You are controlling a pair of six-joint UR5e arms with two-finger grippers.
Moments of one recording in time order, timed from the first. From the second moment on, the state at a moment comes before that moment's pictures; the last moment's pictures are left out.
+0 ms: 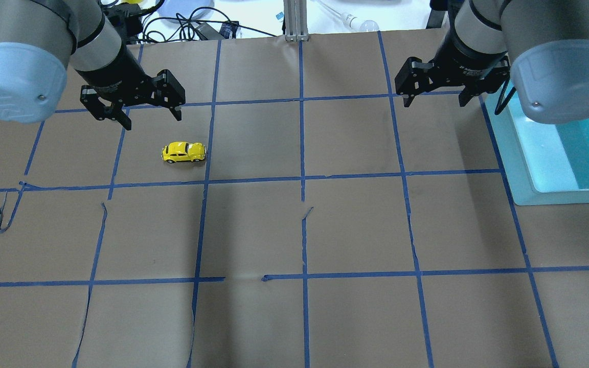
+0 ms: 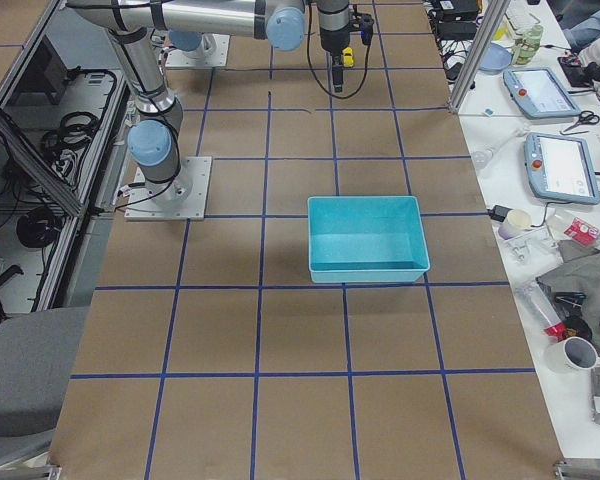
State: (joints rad) left arm -1.52 -1.69 -1.62 -1.36 1.53 -0.21; right arm 1.58 -1.56 1.66 -1.83 -1.54 0.03
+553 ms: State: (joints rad) left arm -1.48 -1.78 -1.71 -1.14 1.53 -0.80; right arm 1.58 -1.56 1.66 -1.83 -1.54 0.03
